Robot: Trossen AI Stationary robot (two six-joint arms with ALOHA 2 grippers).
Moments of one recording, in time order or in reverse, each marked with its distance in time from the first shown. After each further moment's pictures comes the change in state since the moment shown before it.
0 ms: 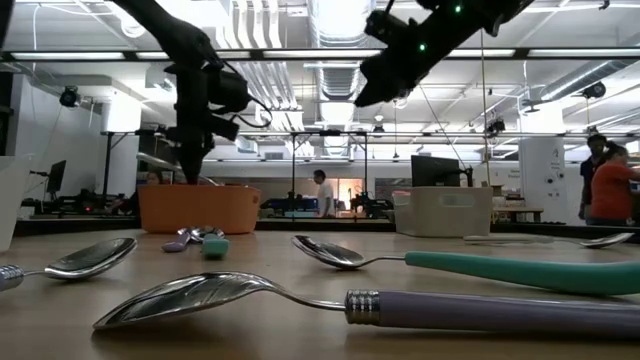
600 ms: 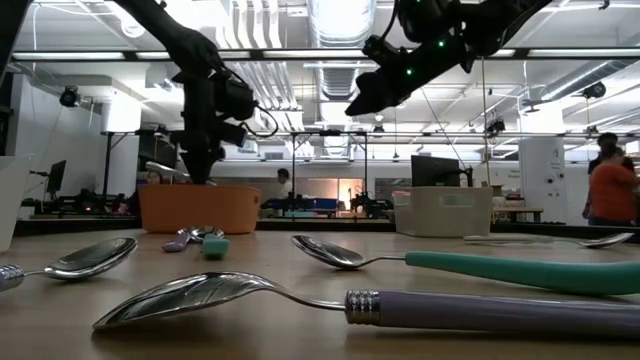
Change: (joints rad) left arm 0.006 0.070 0.031 0.010 0.099 0.092; right arm -0.275 0.049 -0.002 0.205 -0.381 -0.102
